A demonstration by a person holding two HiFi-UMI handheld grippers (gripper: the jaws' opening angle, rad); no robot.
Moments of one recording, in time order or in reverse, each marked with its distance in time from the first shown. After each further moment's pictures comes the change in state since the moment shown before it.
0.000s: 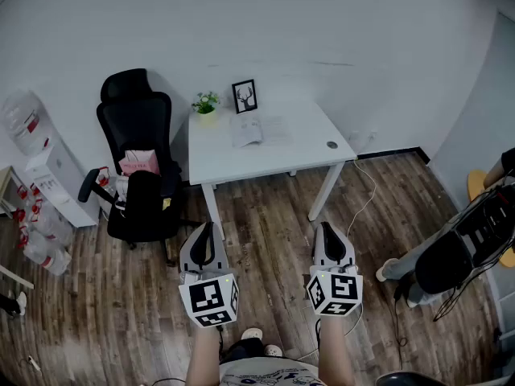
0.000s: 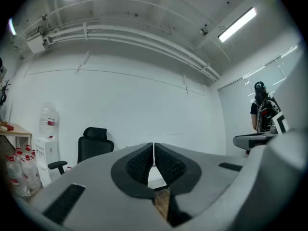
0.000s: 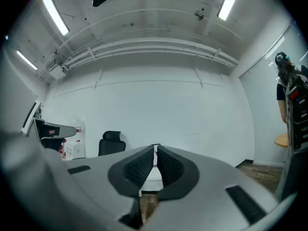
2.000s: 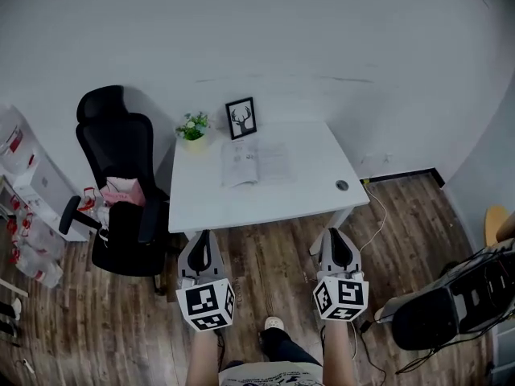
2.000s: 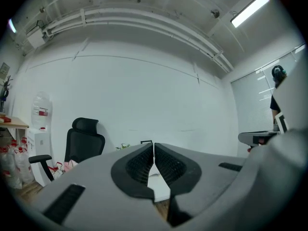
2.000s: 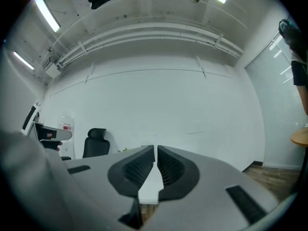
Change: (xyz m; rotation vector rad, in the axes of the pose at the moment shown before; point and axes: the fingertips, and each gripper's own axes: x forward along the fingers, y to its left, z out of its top) left arm 0.275 -0.009 -0.042 -0.042 0.064 0.078; right arm 0.271 -0.116 -0.025 0.008 0.021 0.036
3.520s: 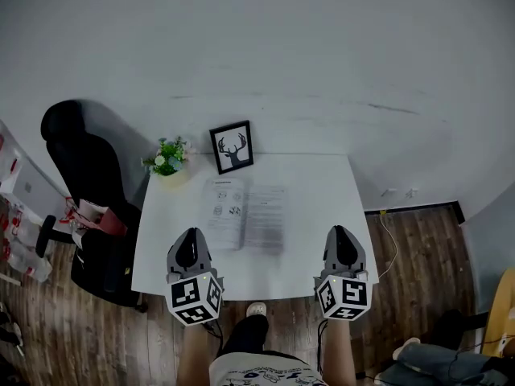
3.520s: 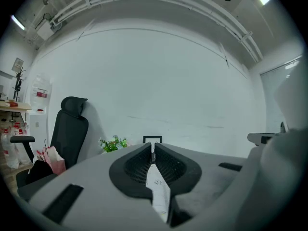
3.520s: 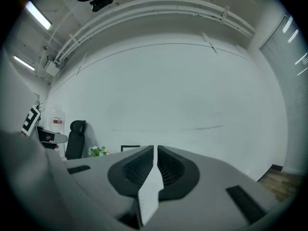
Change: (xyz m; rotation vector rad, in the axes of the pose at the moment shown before) left arm 0.358 0.001 -0.046 -0.122 0.101 0.178; right arm 0.374 -0.131 -0.032 -0.011 0.057 0.109
